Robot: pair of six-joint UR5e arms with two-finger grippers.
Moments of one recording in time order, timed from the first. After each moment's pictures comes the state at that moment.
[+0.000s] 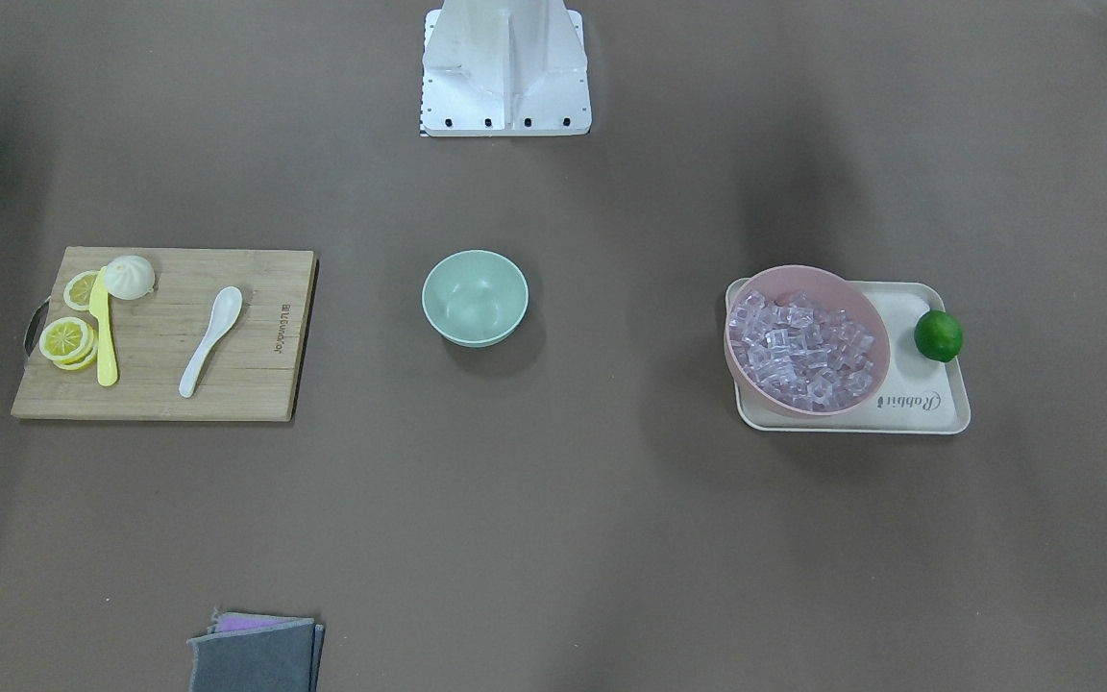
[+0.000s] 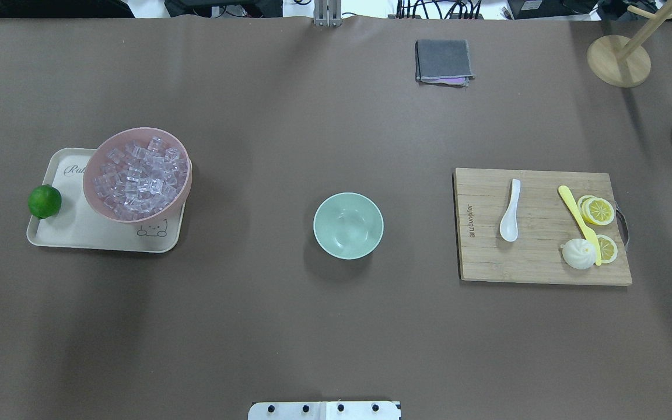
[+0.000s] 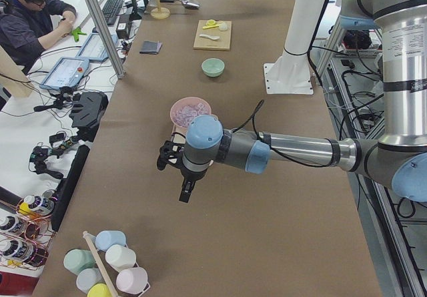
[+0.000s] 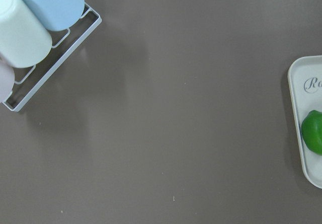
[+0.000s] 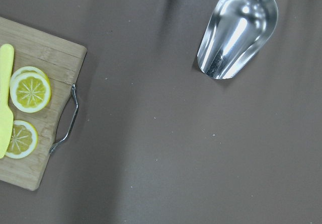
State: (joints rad) left arm -1.61 -1.42 -1.80 -1.83 -2.36 0.01; right arm 1.55 -1.74 1.96 -1.68 2.30 -0.21
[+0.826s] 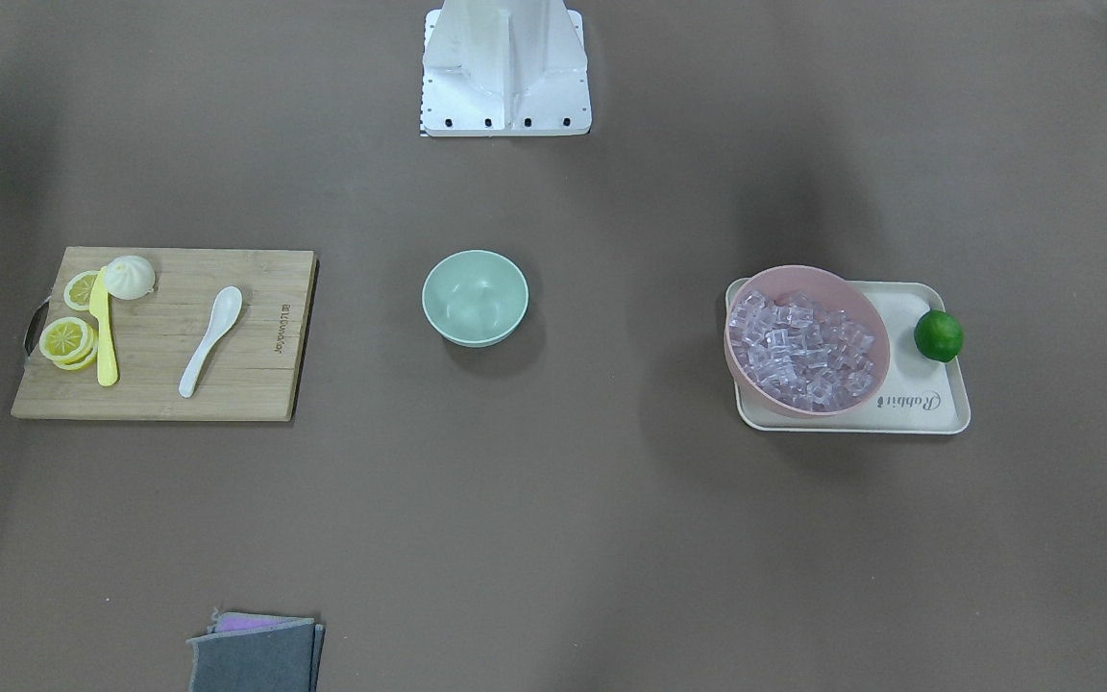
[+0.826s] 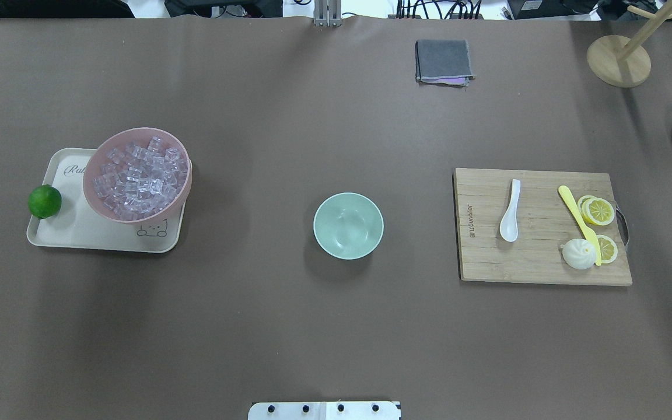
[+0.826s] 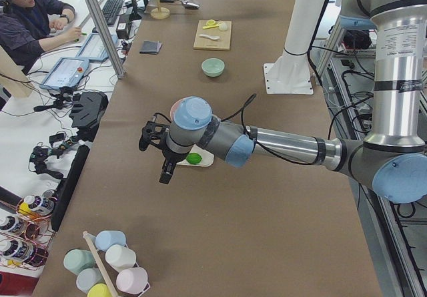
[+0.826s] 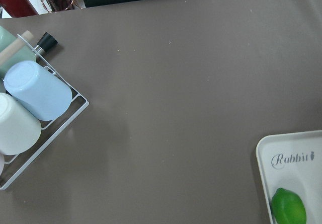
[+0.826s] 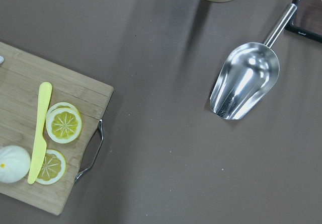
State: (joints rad) left arm -1.61 -1.53 -1.76 -1.96 -2.36 -0.24; right arm 1.56 -1.72 2.04 -1.67 2.31 -0.16
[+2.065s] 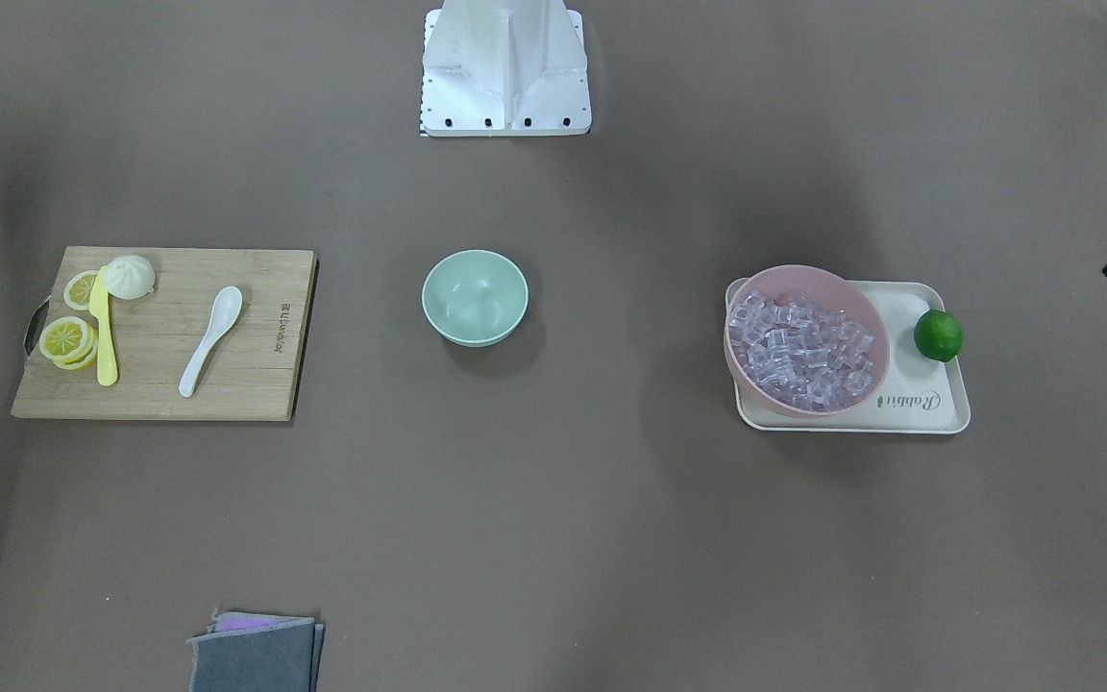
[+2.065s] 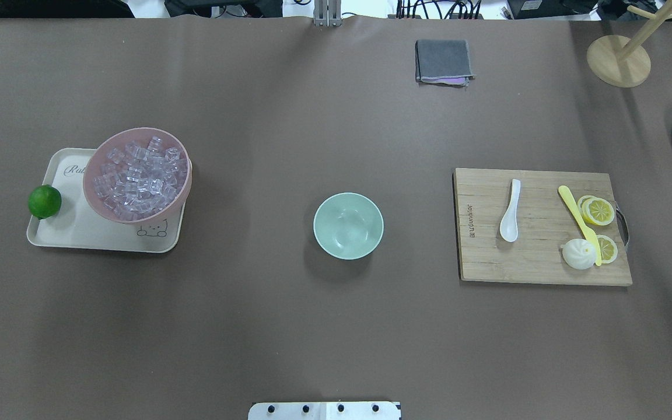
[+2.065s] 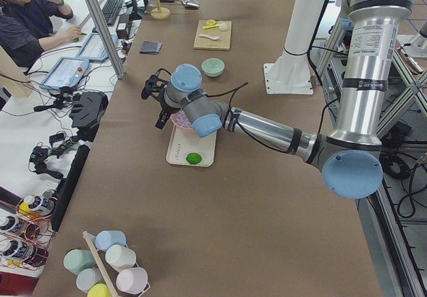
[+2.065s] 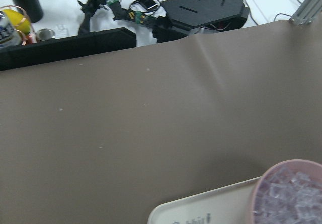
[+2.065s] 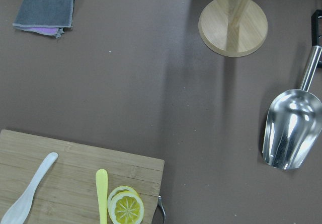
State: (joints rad) left arm -1.28 -1.67 -1.79 -2.29 -2.32 -0.67; right arm 1.43 -1.64 2.04 -1.43 2.30 0.35
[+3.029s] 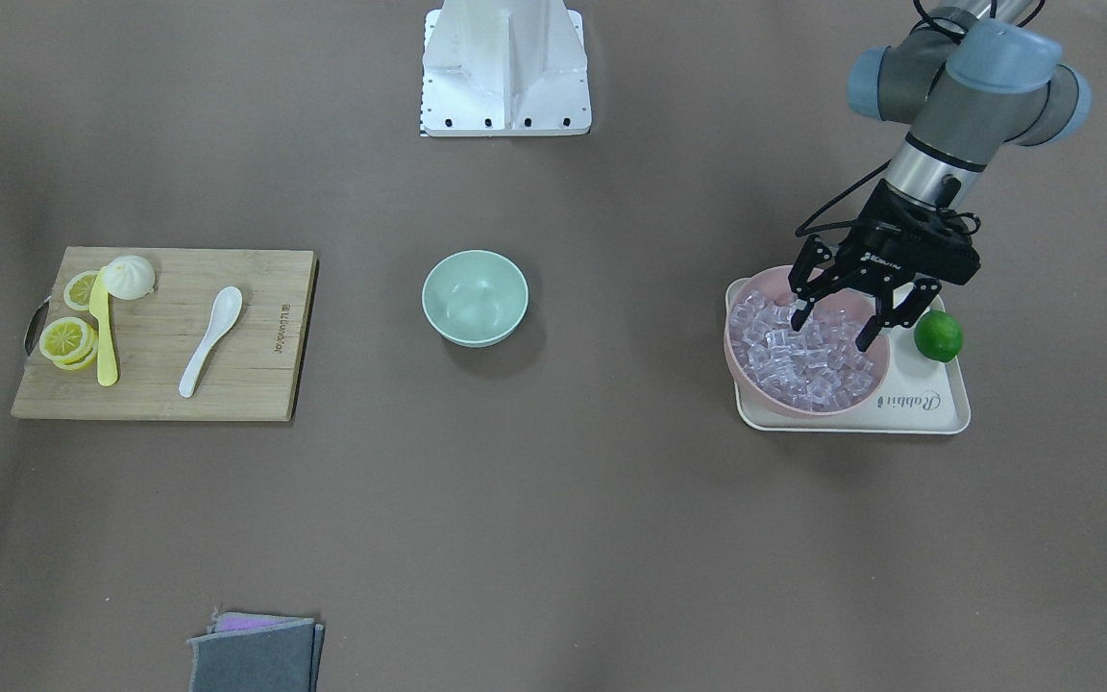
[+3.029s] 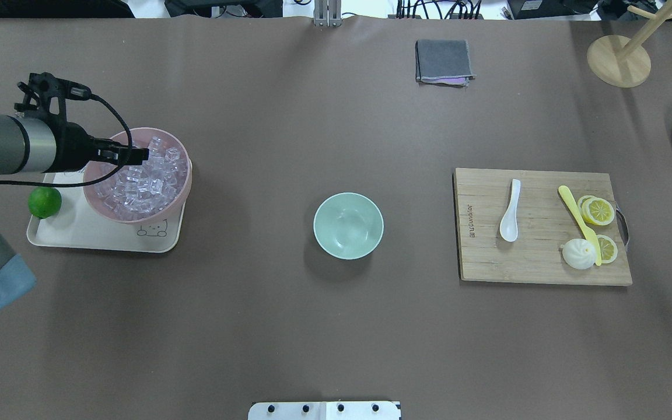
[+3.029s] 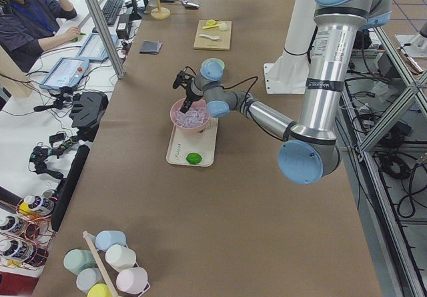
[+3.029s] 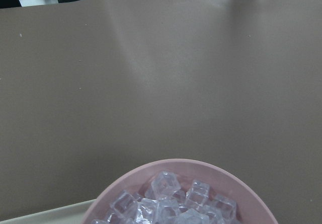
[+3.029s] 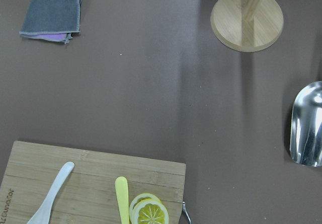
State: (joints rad) left arm -0.79 -1.72 -1.80 -2.30 -1.79 -0.86; right arm 1.35 -1.65 2.04 -1.35 2.27 0.49
